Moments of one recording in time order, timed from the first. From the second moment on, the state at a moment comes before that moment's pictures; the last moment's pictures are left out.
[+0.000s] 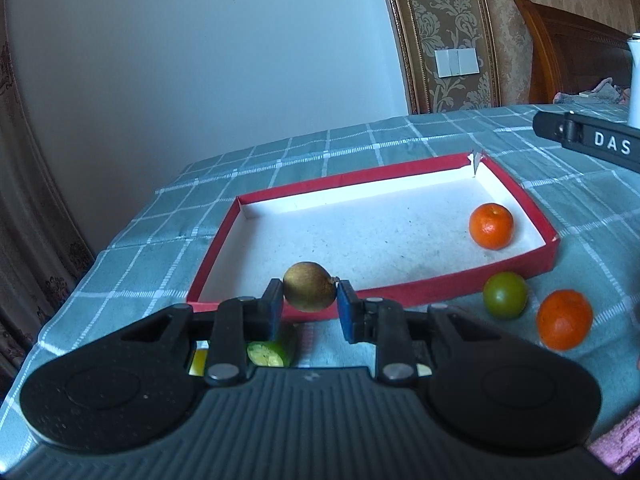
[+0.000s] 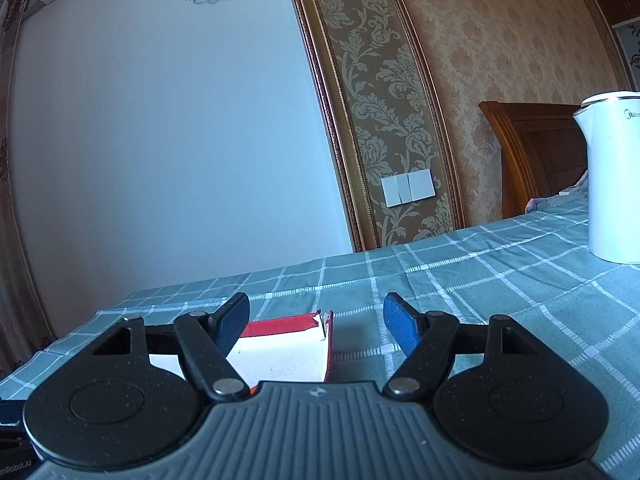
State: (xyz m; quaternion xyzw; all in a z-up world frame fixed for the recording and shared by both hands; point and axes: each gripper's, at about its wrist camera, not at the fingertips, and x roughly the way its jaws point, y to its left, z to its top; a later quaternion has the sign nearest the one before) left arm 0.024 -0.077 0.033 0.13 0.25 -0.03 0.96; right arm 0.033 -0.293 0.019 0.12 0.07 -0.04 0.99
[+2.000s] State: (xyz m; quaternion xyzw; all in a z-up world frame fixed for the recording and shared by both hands) left arm -0.002 0.007 -0.005 0.03 0.21 -0.03 0.98; right arm -0.035 -0.249 -0.008 0.02 0.25 0.05 0.97
